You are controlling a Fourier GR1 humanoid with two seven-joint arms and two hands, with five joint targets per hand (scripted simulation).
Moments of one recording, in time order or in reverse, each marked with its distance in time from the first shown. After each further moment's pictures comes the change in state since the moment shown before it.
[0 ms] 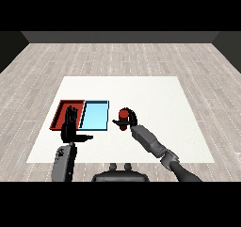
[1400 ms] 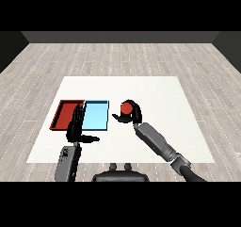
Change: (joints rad) left arm 0.002 -0.029 -0.103 -0.090 -0.051 0.022 0.093; right arm 0.112 -0.149 -0.038 -0.573 0.206 -0.212 0.088
